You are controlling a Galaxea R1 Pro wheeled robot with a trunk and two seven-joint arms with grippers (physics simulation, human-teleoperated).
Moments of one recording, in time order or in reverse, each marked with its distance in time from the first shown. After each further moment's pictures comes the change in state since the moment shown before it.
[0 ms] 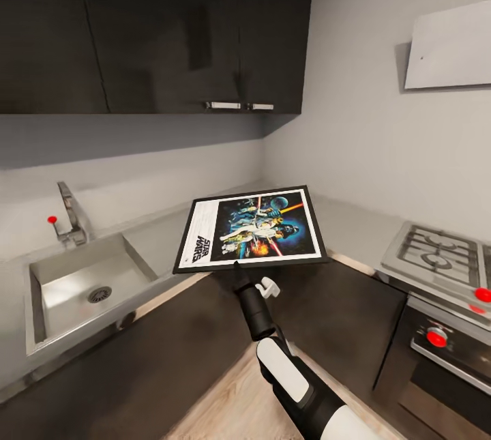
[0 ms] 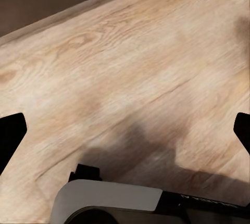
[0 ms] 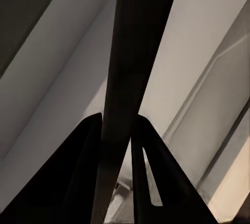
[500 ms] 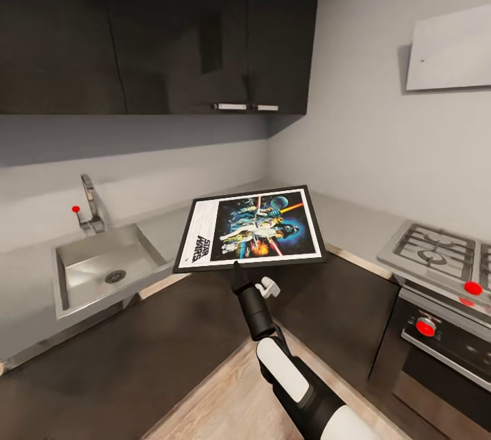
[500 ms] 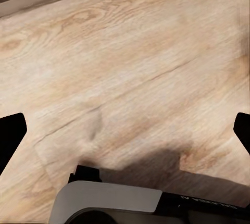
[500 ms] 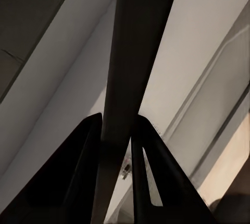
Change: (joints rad) left arm 0.000 0.000 0.000 0.000 0.000 0.000 0.000; right arm 0.000 0.000 0.000 -0.001 0.001 -0.001 0.001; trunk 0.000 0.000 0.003
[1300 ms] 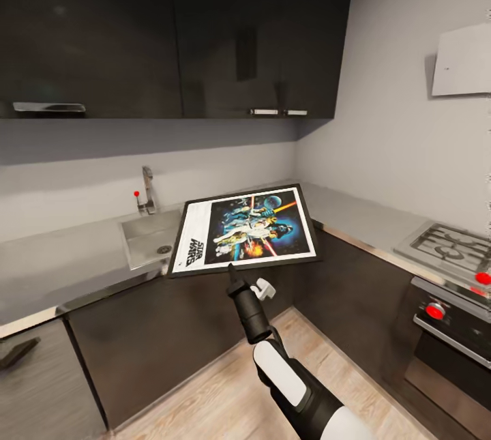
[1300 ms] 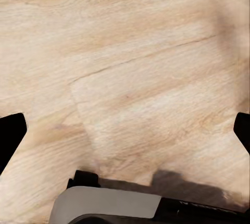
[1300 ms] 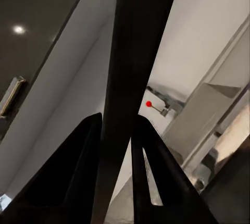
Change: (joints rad) left arm 0.000 0.000 0.001 0.000 0.000 0.000 0.000; right arm 0.000 0.000 0.040 0.000 0.006 0.000 -0.001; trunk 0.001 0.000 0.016
